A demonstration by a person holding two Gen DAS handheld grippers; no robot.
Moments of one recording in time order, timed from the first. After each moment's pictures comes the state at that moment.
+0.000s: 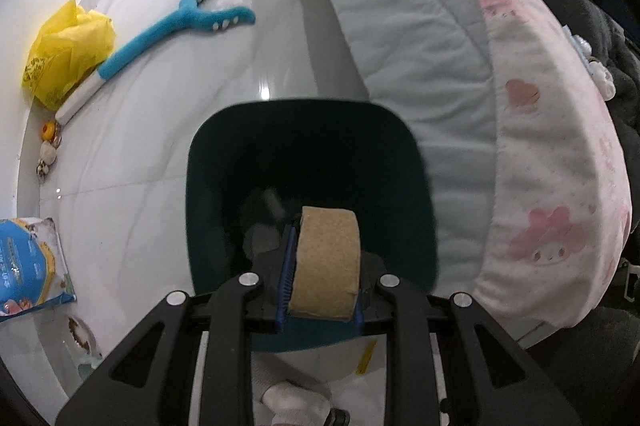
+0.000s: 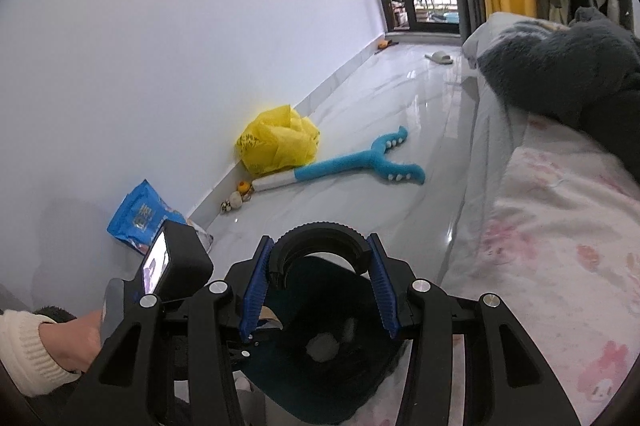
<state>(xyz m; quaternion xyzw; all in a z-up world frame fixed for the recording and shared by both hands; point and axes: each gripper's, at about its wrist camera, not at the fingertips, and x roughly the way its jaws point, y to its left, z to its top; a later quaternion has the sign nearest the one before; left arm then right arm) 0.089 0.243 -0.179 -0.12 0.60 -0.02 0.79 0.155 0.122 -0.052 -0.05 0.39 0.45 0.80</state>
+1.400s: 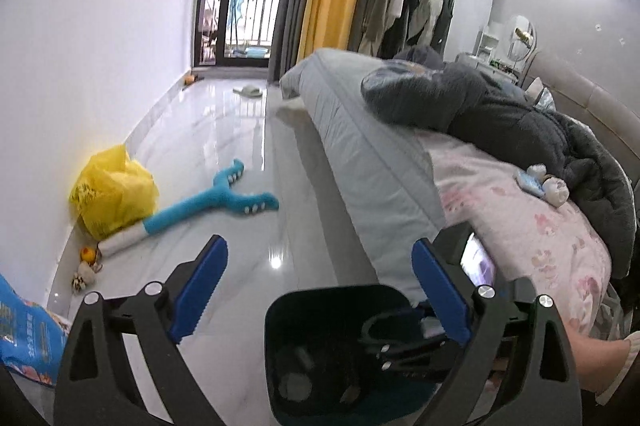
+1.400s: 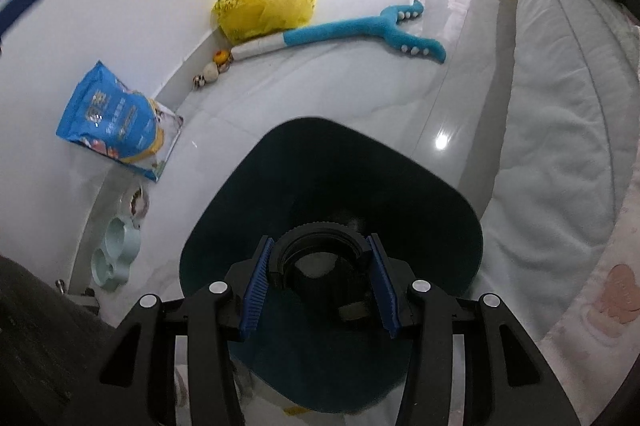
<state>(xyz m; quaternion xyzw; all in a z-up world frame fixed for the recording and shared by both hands) 0.046 0.282 -0.047 -0.09 0.29 0.02 0.95 0.137 0.202 -0.194 -0.18 0.55 0.40 0.71</state>
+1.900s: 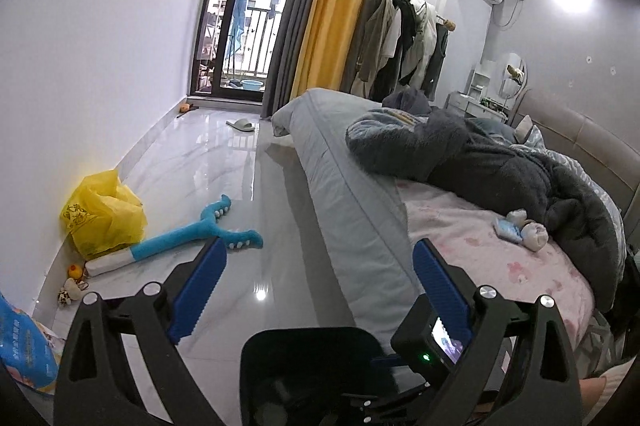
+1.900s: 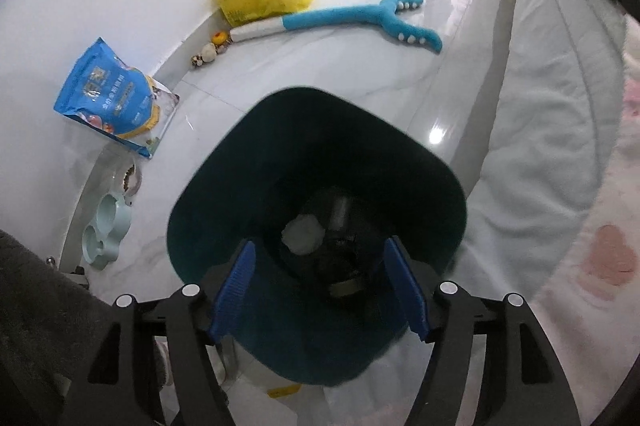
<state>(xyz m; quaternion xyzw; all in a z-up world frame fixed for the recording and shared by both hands) 0.049 0.269 -0.014 -0.12 0.23 0.01 0.97 0.129 0.182 -0.190 -0.21 0.54 0.41 0.70</state>
